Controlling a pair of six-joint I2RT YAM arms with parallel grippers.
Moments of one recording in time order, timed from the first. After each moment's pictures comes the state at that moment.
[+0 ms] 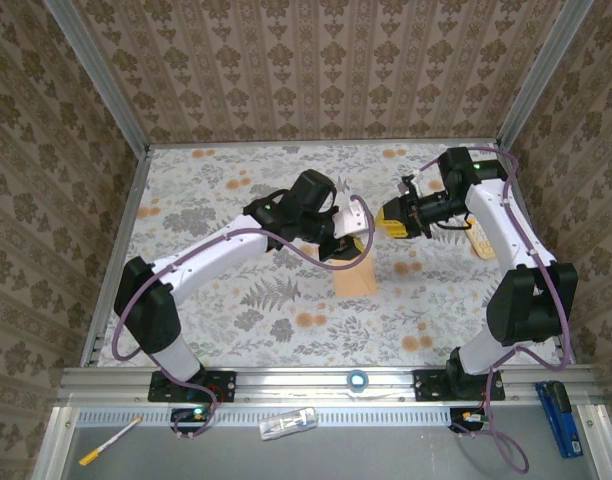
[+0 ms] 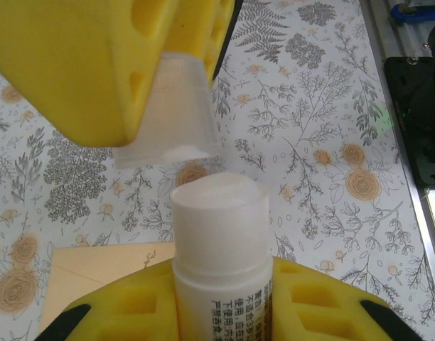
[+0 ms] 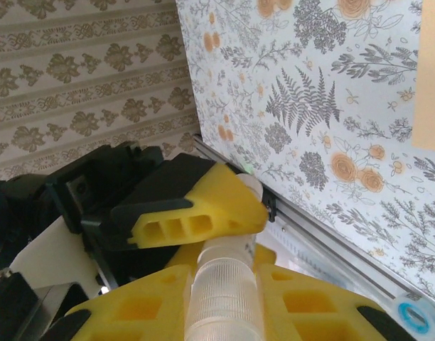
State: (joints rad) left arm -0.88 1.66 1.45 -0.56 0.54 0.51; right arm 0.05 1.59 1.47 -1.31 -1.08 0.27
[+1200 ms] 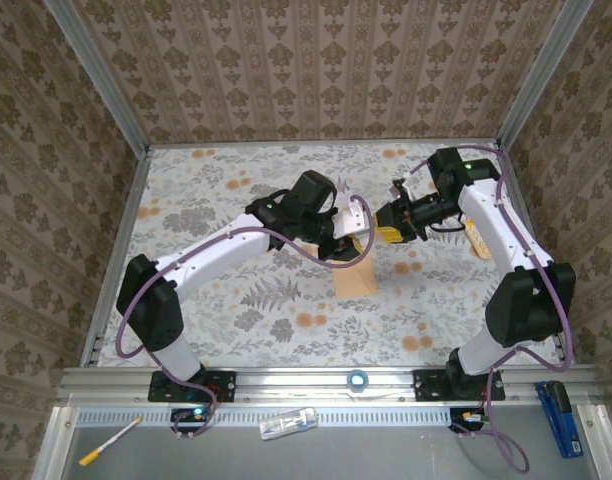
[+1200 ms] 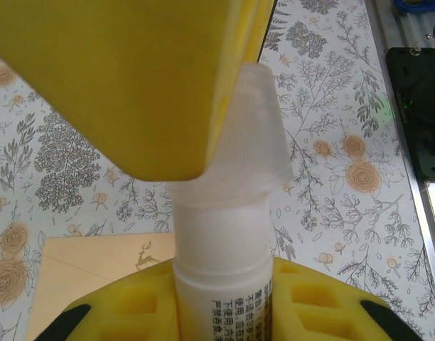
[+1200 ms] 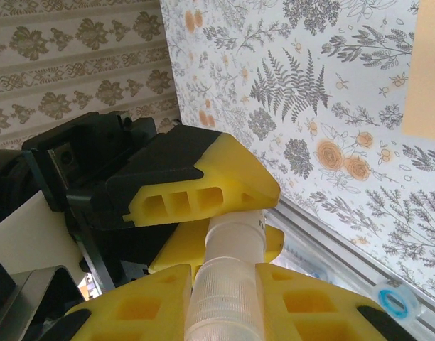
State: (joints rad) left arm -0.88 1.67 1.45 -0.57 0.54 0.51; right arm 0.11 1.59 1.48 -1.34 -1.02 0.24
